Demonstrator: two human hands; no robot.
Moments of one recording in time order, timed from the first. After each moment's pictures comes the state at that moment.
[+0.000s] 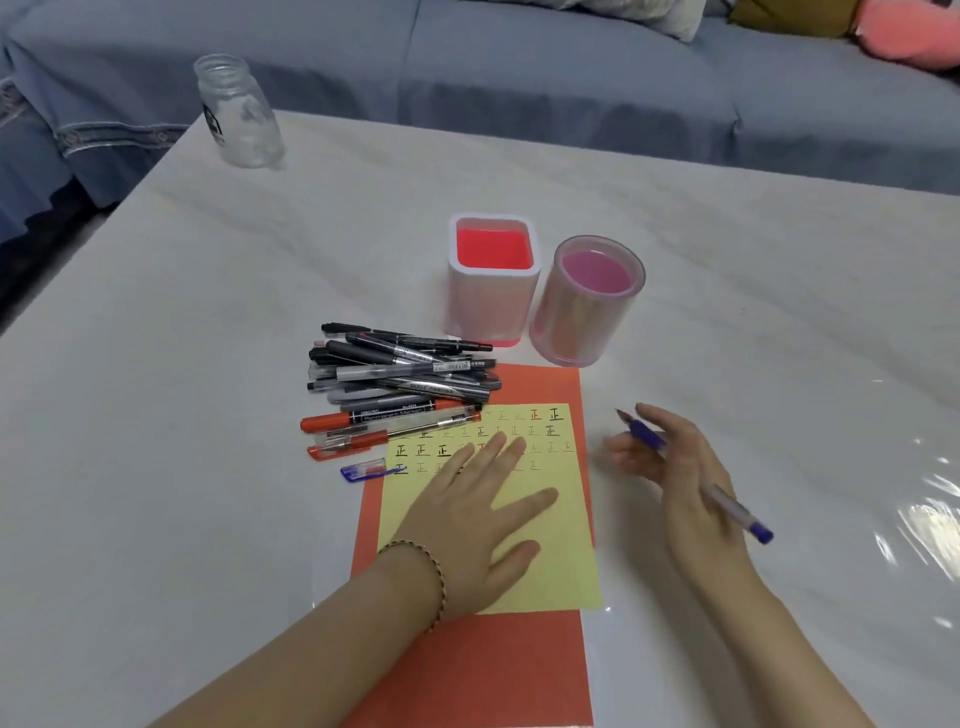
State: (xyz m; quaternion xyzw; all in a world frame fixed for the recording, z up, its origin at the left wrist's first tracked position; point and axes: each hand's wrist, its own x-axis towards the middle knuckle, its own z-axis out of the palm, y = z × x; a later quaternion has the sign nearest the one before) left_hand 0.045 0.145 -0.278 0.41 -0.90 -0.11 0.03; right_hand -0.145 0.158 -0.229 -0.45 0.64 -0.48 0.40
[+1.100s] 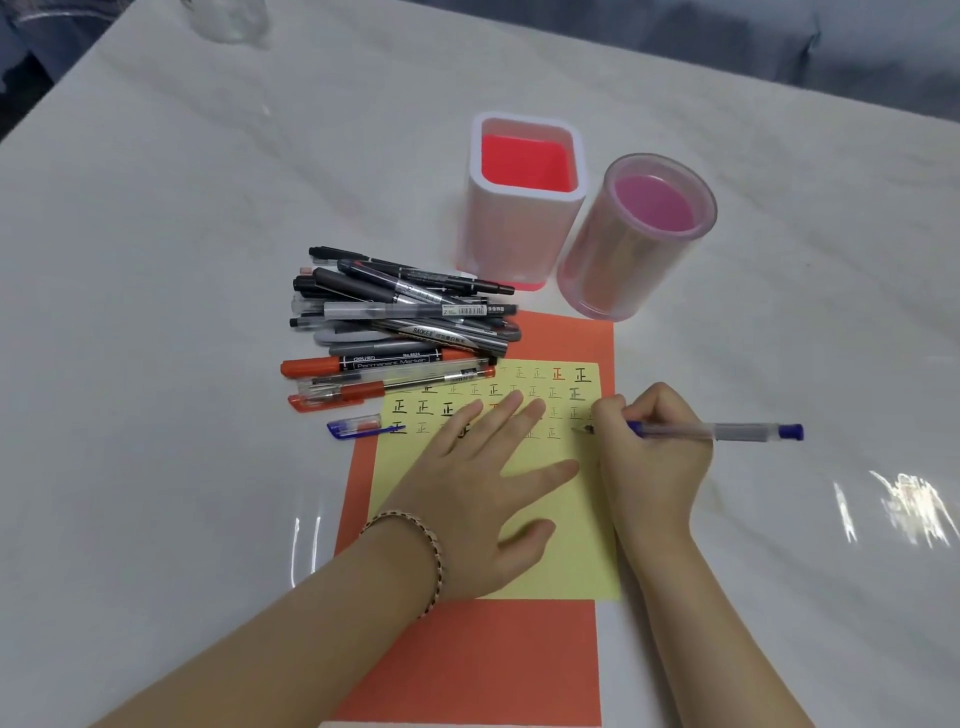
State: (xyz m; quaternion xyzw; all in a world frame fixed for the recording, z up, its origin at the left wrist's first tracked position) left_hand 0.044 0.145 -0.285 0.43 -0.88 -0.16 0.11; right_hand -0.106 0.126 -0.270 -0.43 0.68 -0.54 0.24
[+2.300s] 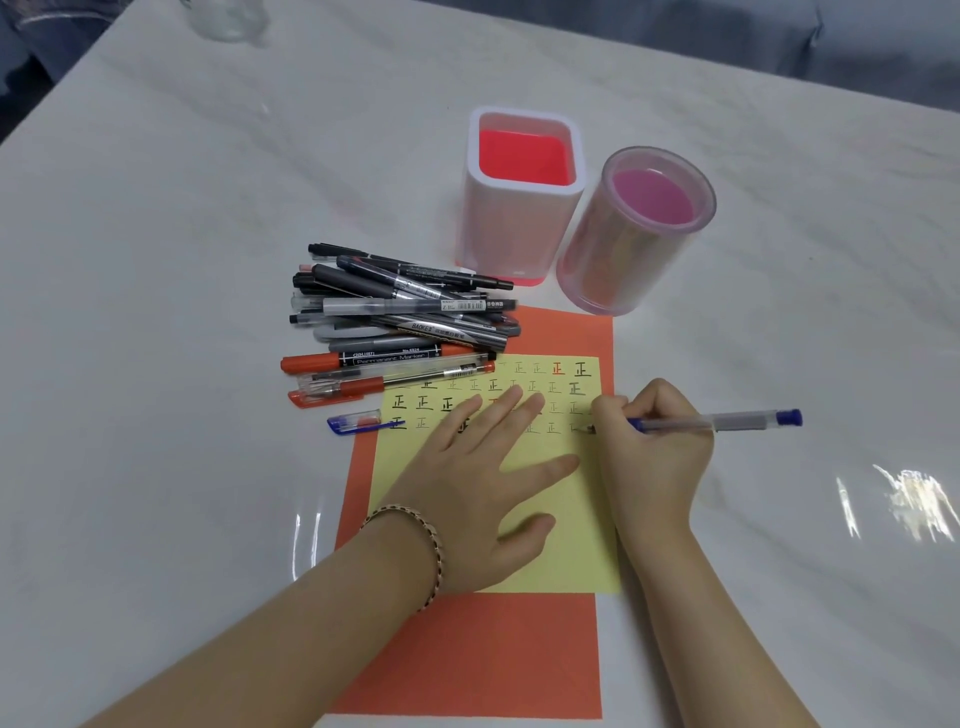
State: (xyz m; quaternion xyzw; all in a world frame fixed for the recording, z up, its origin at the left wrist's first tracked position) left_hand 0.043 0.144 -0.284 0.43 -0.88 -0.16 0.10; right_hand -0.107 0.125 -0.275 -0.44 0.67 -0.55 0.24
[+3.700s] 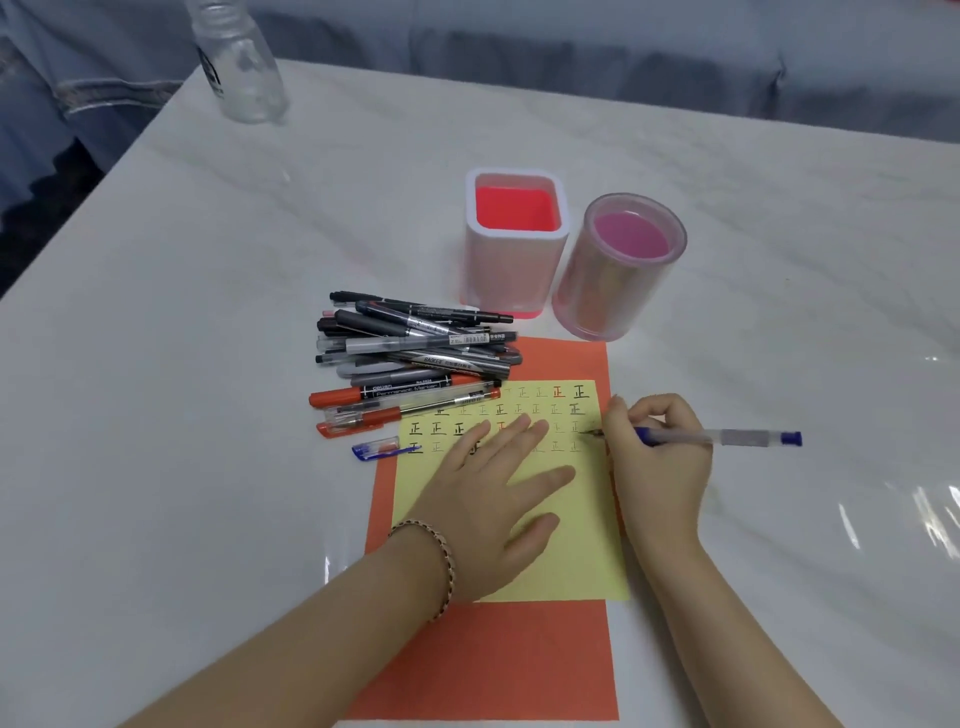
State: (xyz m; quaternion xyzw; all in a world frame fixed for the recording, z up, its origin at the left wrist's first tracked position) left_hand 0.045 0.145 -0.284 0.41 -0.89 -0.16 0.15; right_hand -0.109 0.131 -0.261 -0.37 0.68 -0.56 0.29
